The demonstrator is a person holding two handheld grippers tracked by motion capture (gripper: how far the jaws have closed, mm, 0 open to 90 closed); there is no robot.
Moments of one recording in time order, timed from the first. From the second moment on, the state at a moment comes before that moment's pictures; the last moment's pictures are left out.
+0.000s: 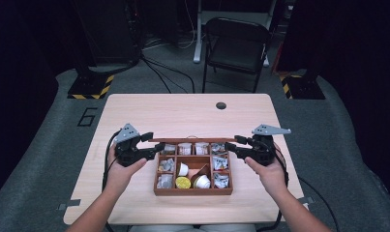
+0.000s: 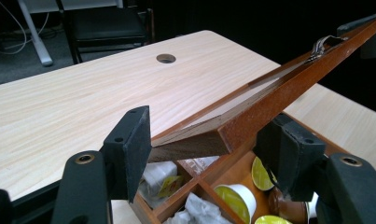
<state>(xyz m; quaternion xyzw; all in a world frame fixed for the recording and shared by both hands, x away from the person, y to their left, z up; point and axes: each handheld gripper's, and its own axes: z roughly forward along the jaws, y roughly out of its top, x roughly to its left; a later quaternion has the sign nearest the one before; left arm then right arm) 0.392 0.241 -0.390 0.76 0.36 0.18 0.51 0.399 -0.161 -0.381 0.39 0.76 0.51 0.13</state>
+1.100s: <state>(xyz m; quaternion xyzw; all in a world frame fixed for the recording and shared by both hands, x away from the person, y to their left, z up) 0.337 0.246 -0.448 0.78 0.37 0.14 0.48 0.347 -0.162 -0.445 0.39 0.78 0.47 0.12</state>
